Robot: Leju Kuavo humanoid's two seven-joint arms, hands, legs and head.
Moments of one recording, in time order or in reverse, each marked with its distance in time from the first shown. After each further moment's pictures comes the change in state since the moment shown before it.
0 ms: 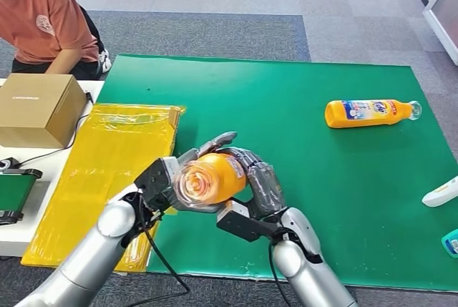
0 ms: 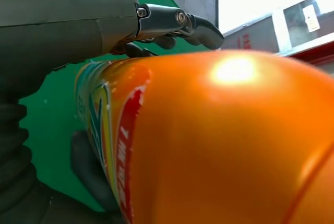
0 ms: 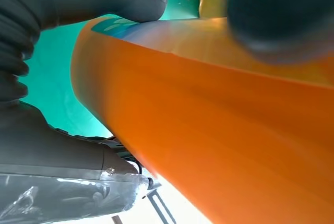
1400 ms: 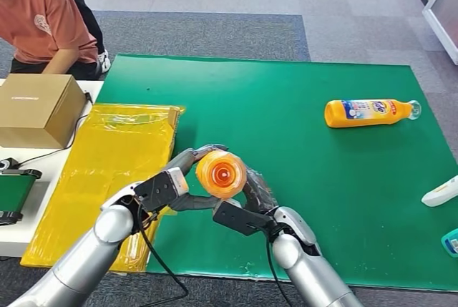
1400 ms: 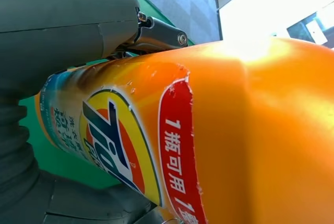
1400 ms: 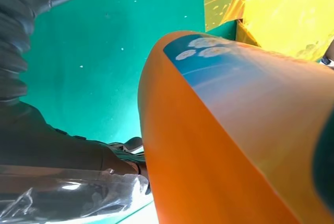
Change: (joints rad) left arm 0.014 0.036 -0.022 -0.049 -0.130 0.083 -0.027; right arm -0.055 0.005 -0.016 0.151 -0.037 0.175 0.083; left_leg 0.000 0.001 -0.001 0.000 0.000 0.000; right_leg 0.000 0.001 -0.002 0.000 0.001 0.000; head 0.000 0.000
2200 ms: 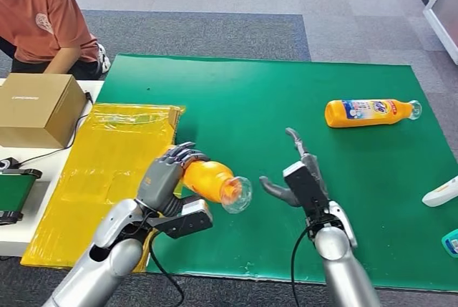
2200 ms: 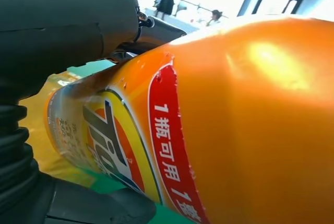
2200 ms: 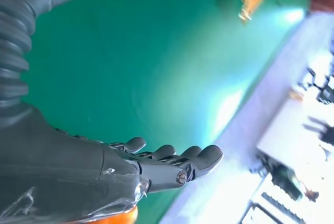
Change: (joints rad) left arm 0.164 -0.031 0.067 -0.038 -0.752 0.395 0.090; right arm 0.103 -0.009 -0.332 -0.244 -0.223 0.026 0.021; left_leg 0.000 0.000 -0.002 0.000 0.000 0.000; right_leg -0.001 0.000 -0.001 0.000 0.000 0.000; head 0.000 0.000
